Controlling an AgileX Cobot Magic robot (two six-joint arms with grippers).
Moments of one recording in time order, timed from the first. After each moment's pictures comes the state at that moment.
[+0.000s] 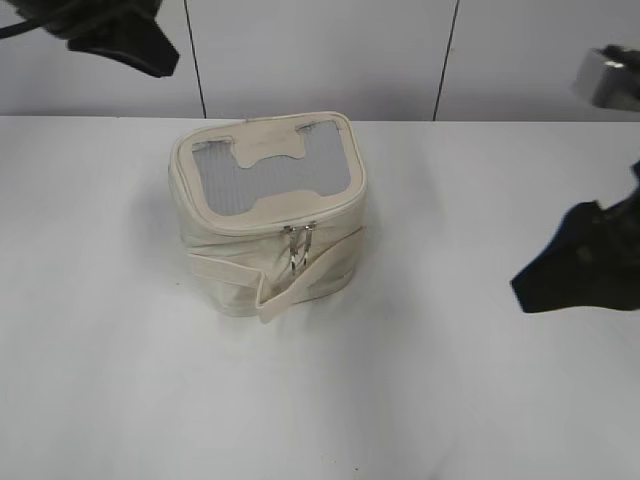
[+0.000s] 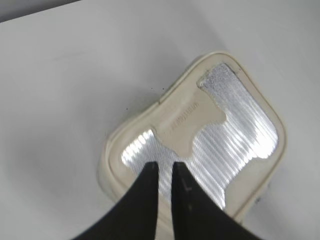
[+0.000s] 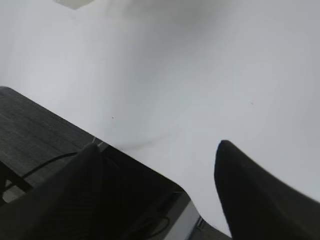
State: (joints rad) left arm -0.29 1.66 -1.45 -0.48 0.91 0.45; right arm 0.36 1.20 -0.83 0.45 0.87 -0.25
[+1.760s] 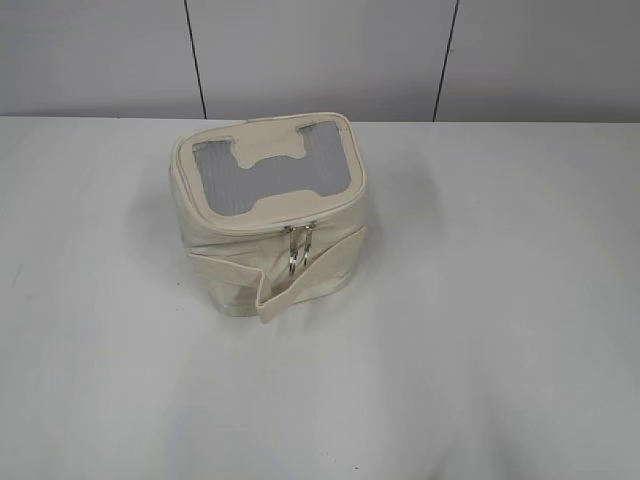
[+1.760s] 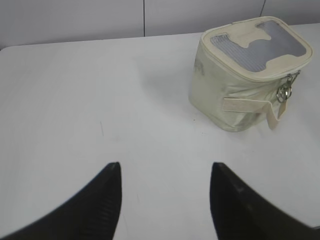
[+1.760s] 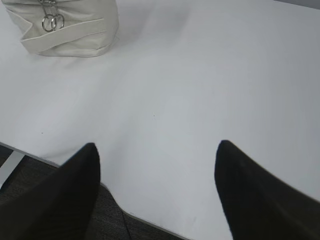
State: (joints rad) left arm -0.29 0.02 -0.54 0.01 1.06 -0.03; right arm 0.36 -0.01 -0.50 0.07 1.05 -0.06
